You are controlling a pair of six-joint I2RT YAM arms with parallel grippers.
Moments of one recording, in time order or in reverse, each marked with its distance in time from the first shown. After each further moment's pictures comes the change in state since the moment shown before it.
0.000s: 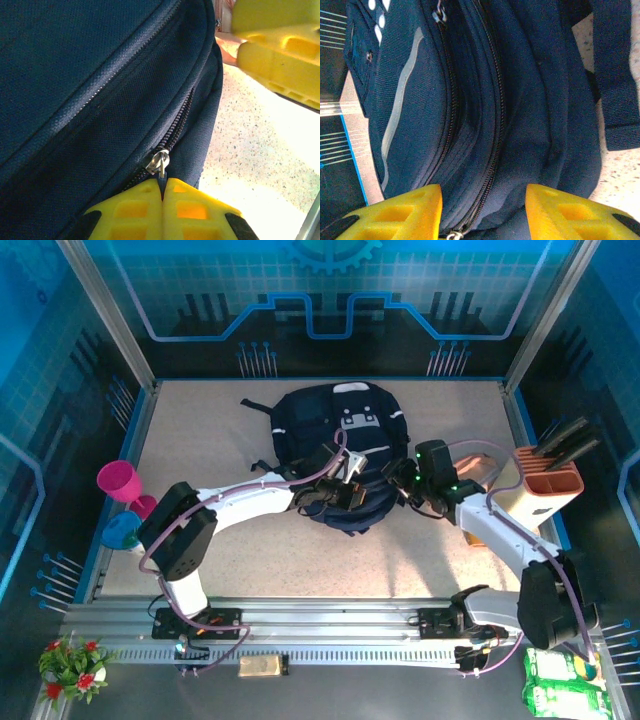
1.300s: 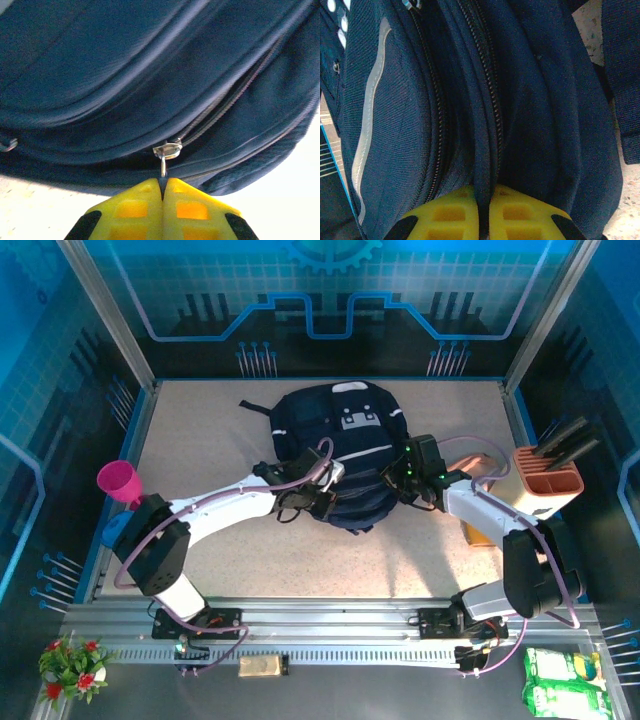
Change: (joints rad) left arm 0.046 -0.154 -0.082 -0.312 -0.211 0.141; right arm -0.001 0.147 0.057 0.024 0.033 0.017
